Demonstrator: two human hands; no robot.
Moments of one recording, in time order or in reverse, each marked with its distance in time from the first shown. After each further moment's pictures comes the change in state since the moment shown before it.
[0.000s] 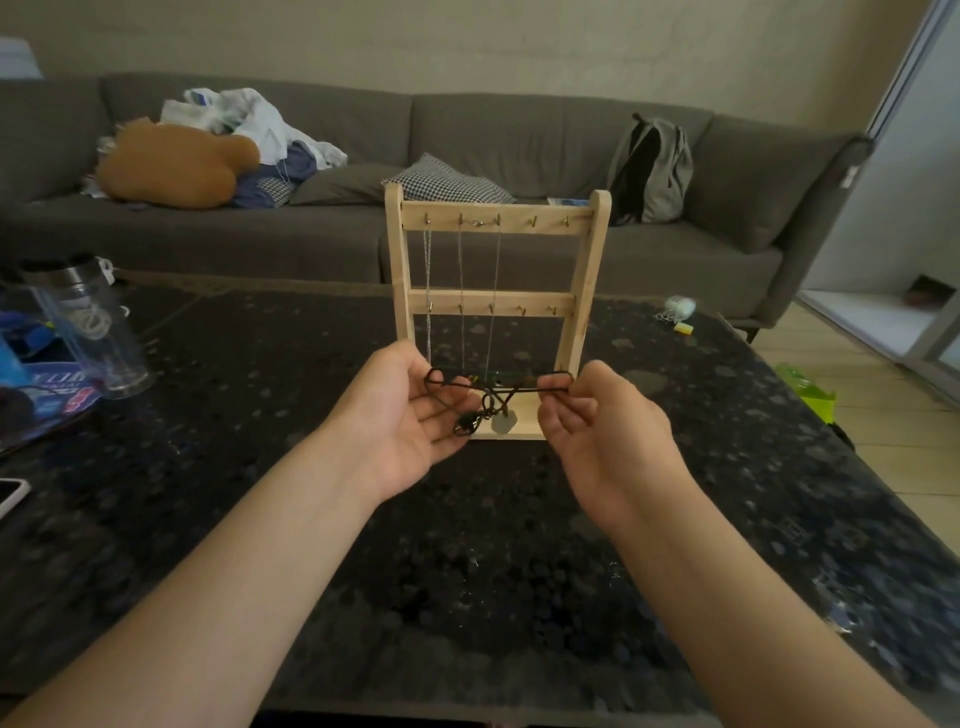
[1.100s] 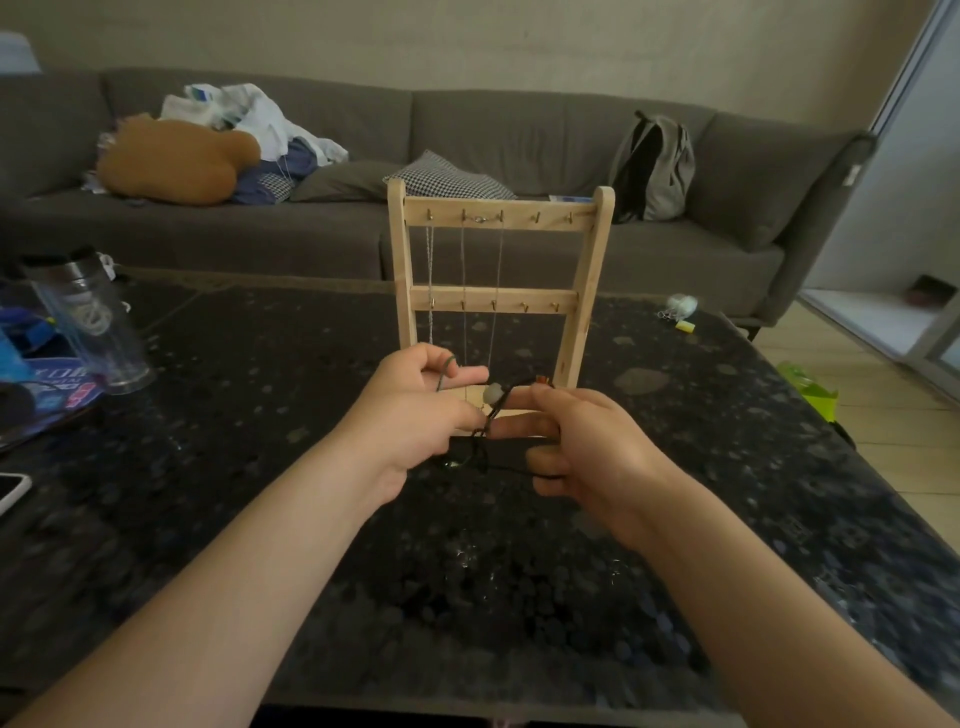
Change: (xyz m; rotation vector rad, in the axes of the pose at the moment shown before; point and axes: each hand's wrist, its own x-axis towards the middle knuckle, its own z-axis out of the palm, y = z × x) left_hand 0.008 -0.008 -0.005 0.707 -0.067 0.364; right_hand -0.002 0.001 -0.004 -0.725 -0.249 0.096
